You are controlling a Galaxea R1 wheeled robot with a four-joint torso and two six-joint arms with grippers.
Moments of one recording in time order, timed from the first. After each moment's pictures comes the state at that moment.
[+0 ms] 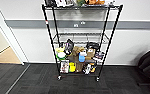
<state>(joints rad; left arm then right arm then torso) 1.03 2.76 -2.32 -0.05 0.12 -0.19 -1.33 2.91 -2.49 0.06 0.15 -0.11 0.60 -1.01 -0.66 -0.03</state>
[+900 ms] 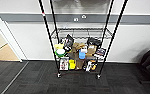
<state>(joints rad) 0.95 2.80 -2.34 -0.05 0.15 -0.18 -1.28 2.88 -2.48 0.06 0.07 -0.06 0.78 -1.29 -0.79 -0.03</state>
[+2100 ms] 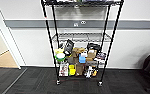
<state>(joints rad) 0.91 2.89 -2.47 -0.02 0.21 -0.18 -1.24 2.77 -2.35 0.07 0.05 -0.03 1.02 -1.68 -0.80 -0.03</state>
